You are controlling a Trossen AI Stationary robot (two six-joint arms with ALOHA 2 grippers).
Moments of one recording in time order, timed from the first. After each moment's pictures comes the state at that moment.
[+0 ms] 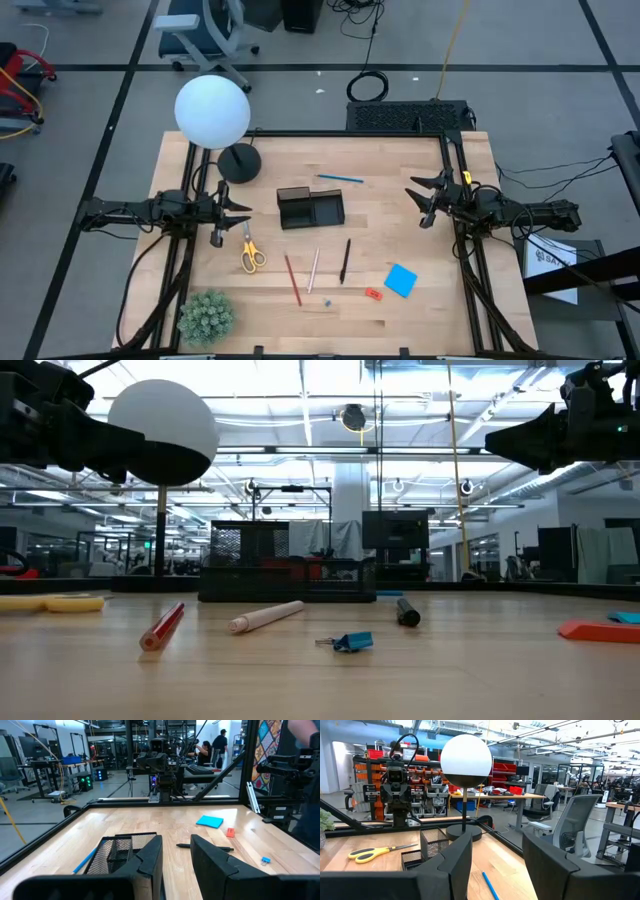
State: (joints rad) left arm -0.03 0.03 0.01 0.03 -0.01 0.02; right arm 0.05 0.03 0.01 0.19 0.47 -0.12
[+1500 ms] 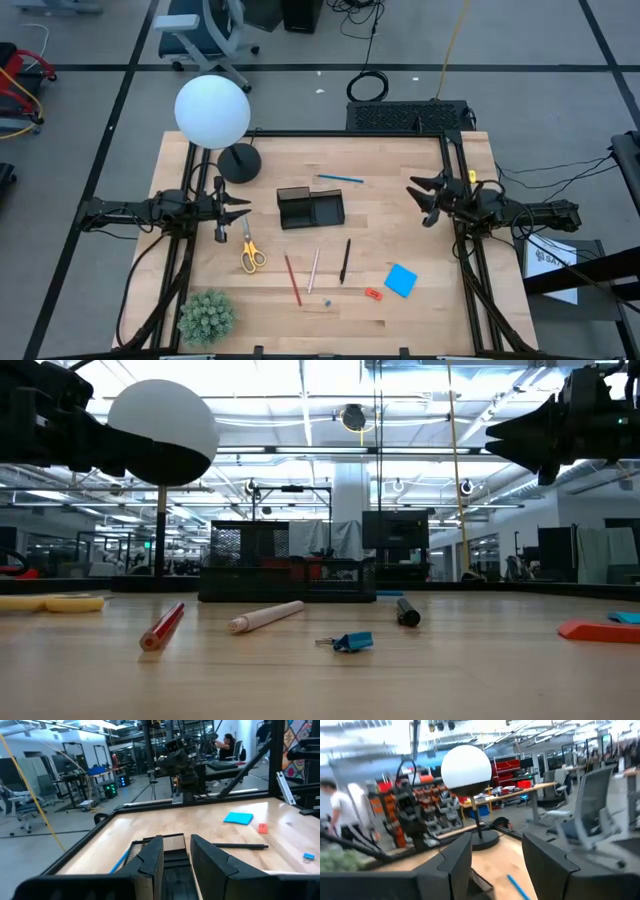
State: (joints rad) left arm -0.03 0.03 0.01 0.03 -0.12 0.15; right arm 0.05 0.03 0.01 0.21 0.47 0.16
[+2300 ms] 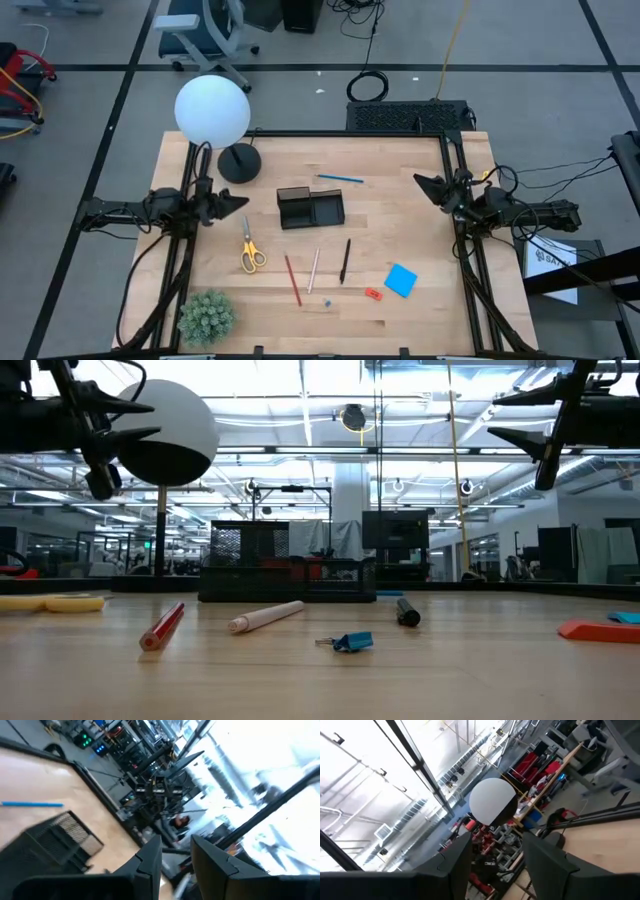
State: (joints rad) left arm -0.03 0.03 0.01 0.20 -0.13 -0.92; right arm 0.05 0.03 0.01 0.36 0.47 0.78
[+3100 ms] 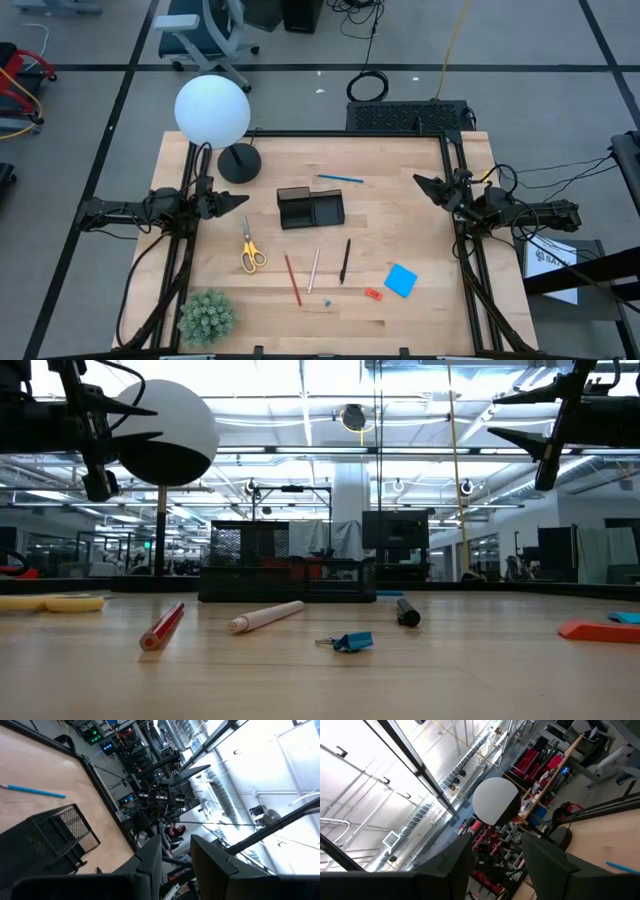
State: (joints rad) left arm -0.03 0.03 0.01 0.19 -0.18 -1.05; right arm 0.05 0.03 0.01 0.37 0.47 0.85
